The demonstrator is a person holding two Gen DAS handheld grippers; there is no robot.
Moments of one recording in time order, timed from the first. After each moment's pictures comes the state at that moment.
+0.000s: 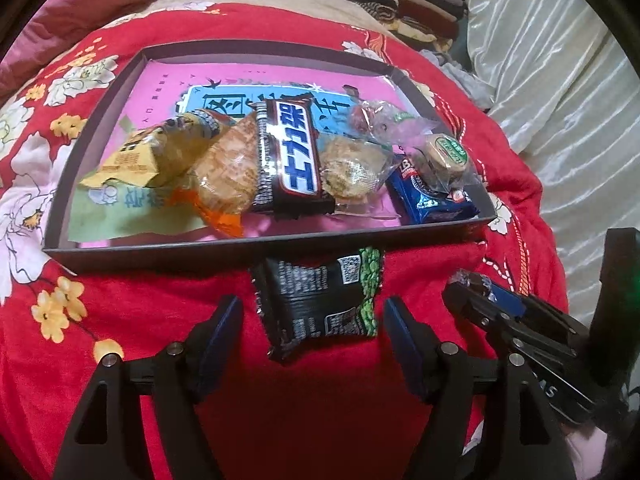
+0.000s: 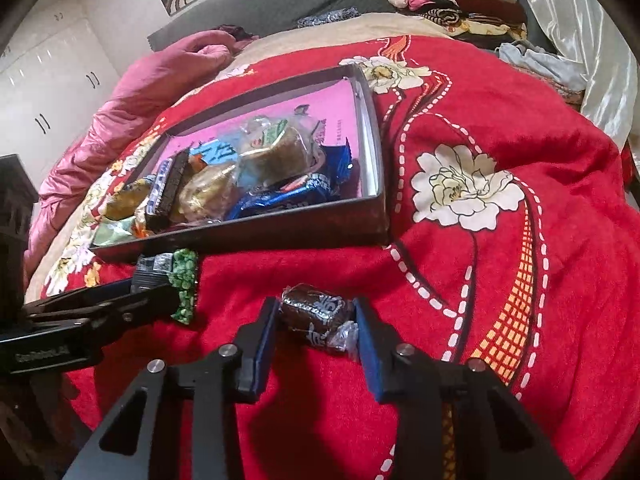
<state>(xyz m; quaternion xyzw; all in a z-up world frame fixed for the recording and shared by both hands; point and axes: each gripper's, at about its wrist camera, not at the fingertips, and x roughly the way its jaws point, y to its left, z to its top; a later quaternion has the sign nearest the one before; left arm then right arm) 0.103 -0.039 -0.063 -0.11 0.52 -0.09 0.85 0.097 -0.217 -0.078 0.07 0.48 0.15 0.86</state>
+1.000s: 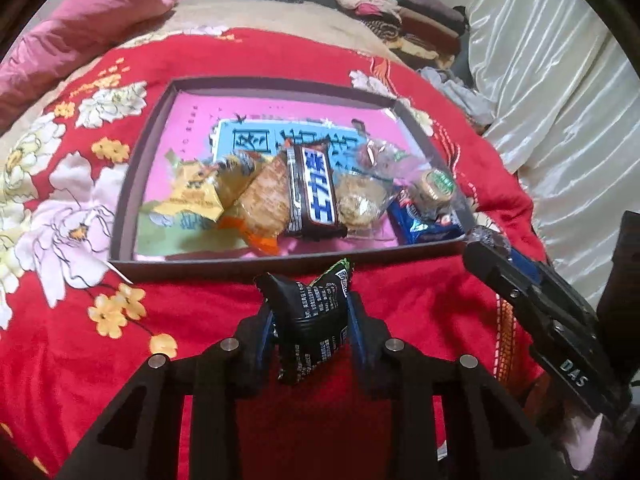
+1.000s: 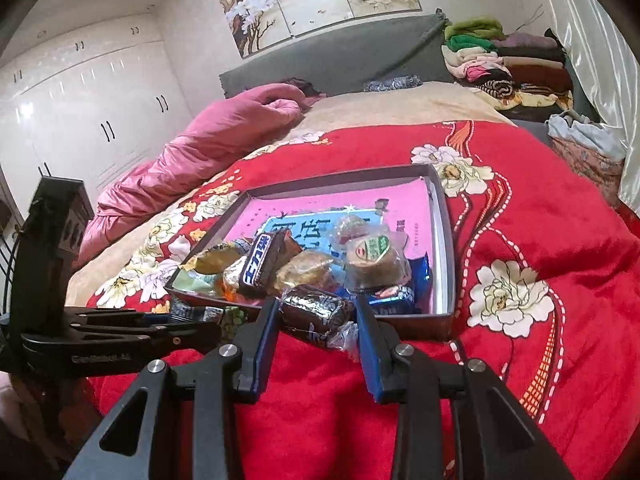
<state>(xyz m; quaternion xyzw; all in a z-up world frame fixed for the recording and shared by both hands) 0.083 -0.015 -0.024 -0.11 0.49 -0.08 0.86 0.090 -0.196 -0.024 0.05 0.35 0.25 0.90</state>
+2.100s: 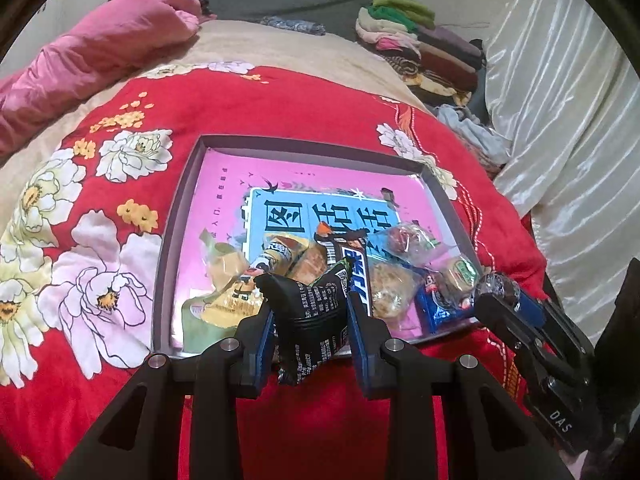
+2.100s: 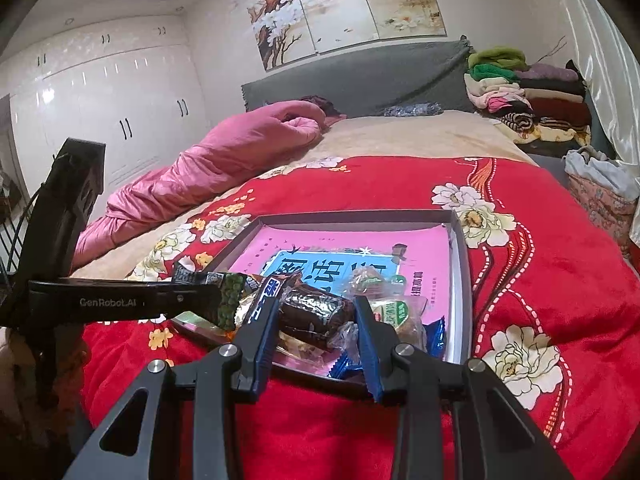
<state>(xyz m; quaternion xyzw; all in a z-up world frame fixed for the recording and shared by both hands) 0.123 0.013 -0.002 -0.12 0.44 -0.04 0.89 0.116 -0.181 -0.013 0.03 0.31 0.28 0.91</state>
